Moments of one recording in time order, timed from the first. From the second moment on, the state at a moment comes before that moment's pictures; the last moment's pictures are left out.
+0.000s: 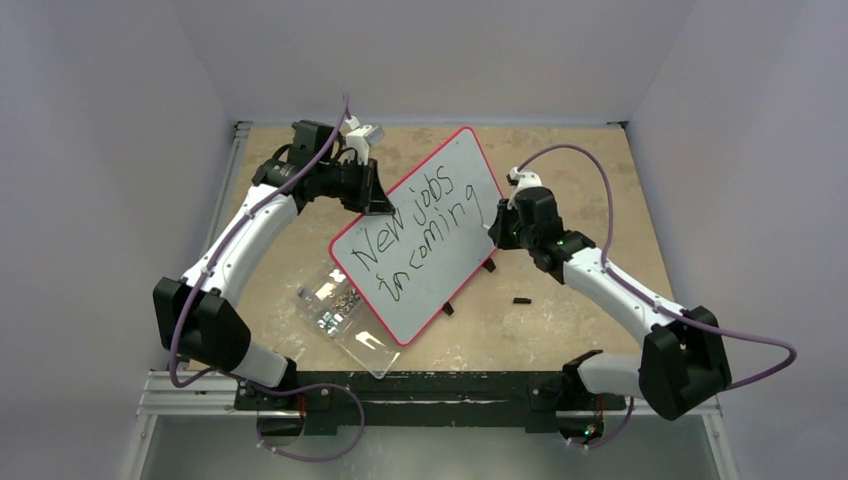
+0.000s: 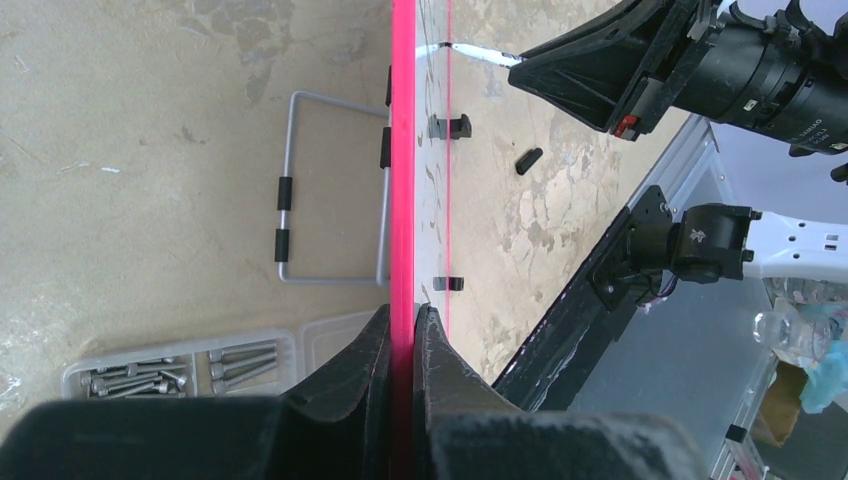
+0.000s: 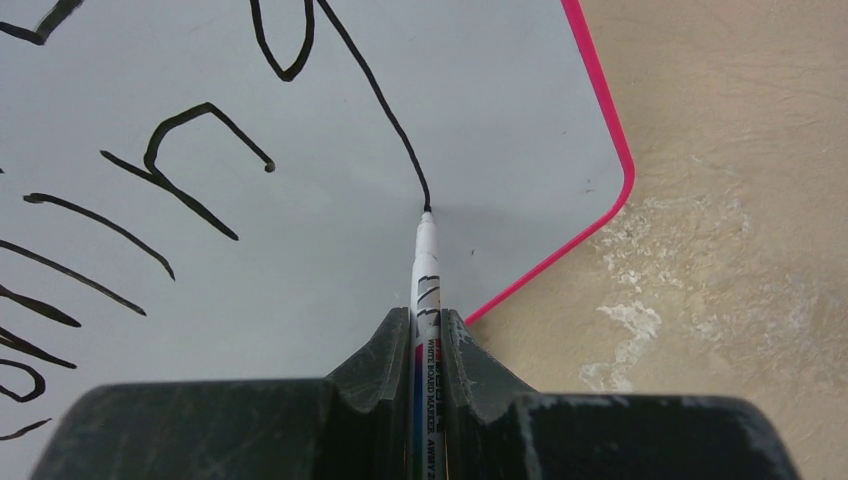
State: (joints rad) left arm -0.33 1.50 1.42 -0.72 0.65 -0.15; right arm 0.45 1.27 0.83 -0.20 0.05 0.34
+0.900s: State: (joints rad) left arm -0.33 1.48 1.42 -0.72 0.64 -0.13; right arm 0.45 1.25 0.87 -0.23 -0.12 0.39
